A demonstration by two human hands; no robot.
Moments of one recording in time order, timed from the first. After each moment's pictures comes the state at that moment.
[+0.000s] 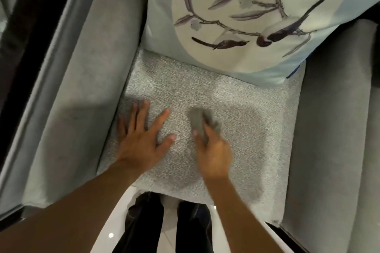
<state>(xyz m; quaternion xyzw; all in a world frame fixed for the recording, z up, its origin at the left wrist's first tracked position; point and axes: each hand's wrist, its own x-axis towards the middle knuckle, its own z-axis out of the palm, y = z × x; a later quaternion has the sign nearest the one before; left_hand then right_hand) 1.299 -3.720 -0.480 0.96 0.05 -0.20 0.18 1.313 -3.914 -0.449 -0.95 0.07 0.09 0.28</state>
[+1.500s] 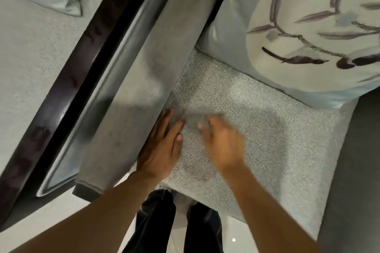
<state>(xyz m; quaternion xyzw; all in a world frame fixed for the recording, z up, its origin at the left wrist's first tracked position) 1.257 -3.677 -0.499 0.95 0.11 -0.08 0.29 1.349 -3.840 -0.450 -0.96 -0.16 0.12 0.18</state>
